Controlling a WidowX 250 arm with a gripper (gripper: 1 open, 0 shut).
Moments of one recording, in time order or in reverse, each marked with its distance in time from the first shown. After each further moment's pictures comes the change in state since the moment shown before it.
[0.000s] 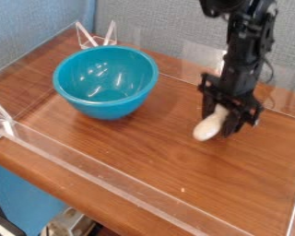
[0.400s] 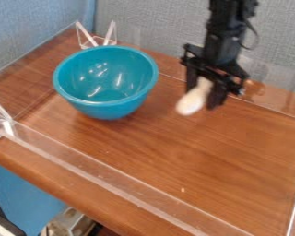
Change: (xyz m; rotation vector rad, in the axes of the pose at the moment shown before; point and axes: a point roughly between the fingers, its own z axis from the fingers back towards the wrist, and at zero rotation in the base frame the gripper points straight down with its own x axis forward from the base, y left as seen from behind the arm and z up) arm -0.025 0.050 0.029 0.015 0.013 0.143
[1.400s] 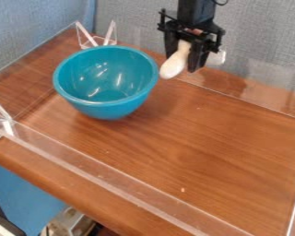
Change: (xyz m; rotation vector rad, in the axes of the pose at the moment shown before) arm 0.017 0.020 0.025 -0.038 -0.039 0.004
